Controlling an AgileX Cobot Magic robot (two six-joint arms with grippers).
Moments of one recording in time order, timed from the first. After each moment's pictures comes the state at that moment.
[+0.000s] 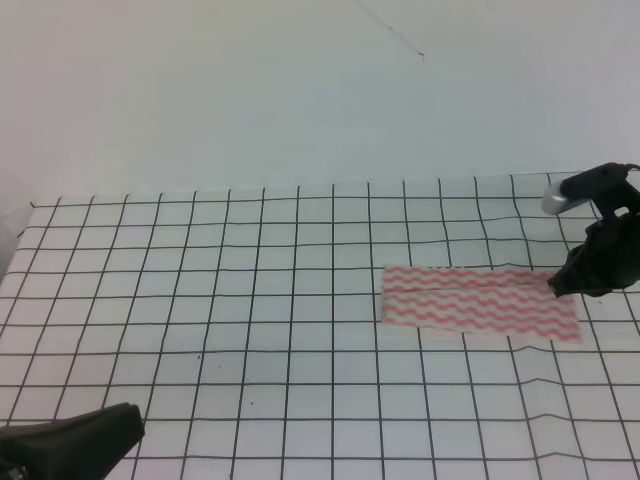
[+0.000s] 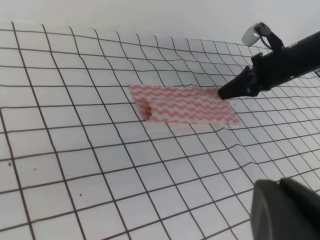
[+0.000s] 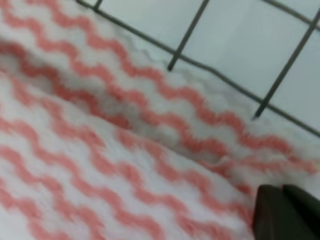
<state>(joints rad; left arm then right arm) -0.07 0.48 -0.41 -1.08 0.66 0.63 0.04 1.98 -1.21 0.59 0.46 -0.93</state>
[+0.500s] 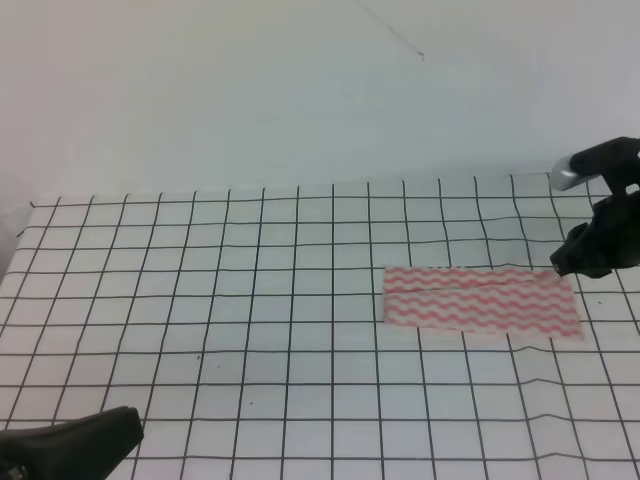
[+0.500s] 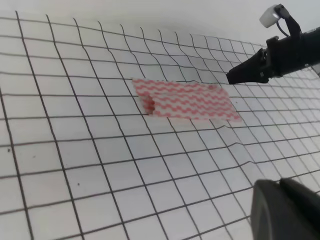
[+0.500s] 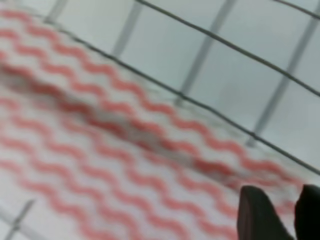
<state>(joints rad) -0.07 0.50 -0.41 -1.07 0.66 0.57 0.06 1.94 -1.22 0.66 0.49 -1.01</state>
